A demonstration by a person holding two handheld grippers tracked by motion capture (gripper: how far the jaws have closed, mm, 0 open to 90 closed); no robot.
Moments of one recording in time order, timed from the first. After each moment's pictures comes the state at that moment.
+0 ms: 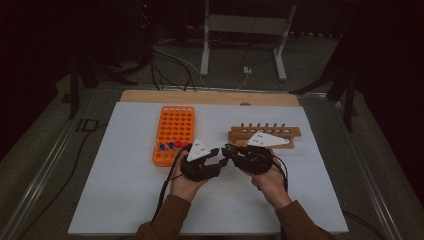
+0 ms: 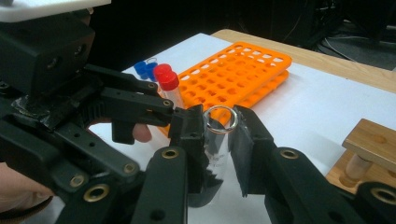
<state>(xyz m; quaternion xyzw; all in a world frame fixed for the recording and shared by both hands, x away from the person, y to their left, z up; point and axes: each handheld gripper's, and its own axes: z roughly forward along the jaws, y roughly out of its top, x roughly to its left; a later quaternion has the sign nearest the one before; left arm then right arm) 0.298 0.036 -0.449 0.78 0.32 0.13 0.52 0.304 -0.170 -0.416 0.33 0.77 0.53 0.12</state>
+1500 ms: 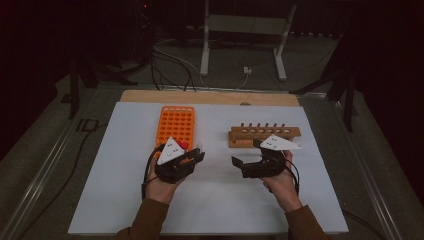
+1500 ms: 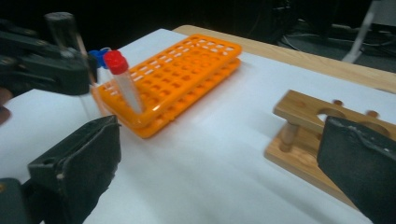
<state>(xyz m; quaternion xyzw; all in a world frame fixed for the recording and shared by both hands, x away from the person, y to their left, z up) 0.281 0.098 -0.430 0.76 0.33 0.17 0.53 0.299 -0.202 -0.425 0.37 0.76 0.50 0.17</state>
